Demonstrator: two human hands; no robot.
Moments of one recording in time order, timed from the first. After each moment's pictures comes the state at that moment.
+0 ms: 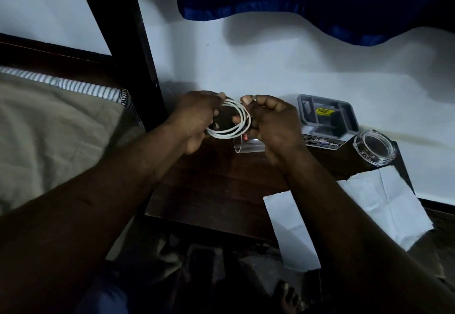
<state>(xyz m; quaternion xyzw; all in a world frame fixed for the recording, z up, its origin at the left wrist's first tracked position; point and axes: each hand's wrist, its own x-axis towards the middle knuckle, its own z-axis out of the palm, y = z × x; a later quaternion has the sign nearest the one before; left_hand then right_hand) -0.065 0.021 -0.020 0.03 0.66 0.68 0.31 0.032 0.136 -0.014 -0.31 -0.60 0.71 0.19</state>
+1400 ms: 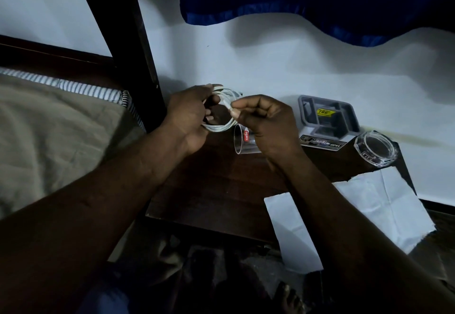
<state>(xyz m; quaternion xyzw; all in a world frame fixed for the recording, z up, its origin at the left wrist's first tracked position) -0.066 0.023 -0.012 -0.06 0.52 0.80 0.30 0.034 0.135 -0.022 -0.18 -0.70 0.66 0.22</state>
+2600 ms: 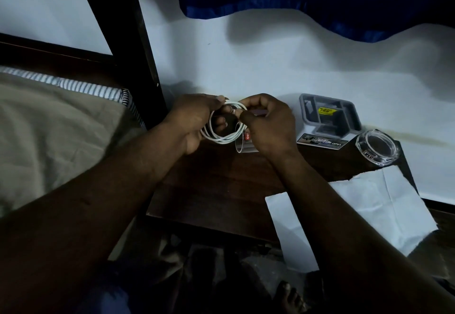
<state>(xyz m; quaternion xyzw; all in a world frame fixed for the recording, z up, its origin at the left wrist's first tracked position) -0.069 0.018 -0.022 -0.01 0.63 0.69 0.37 0.026 0.137 -0.029 -0.28 -0.81 0.47 0.22</state>
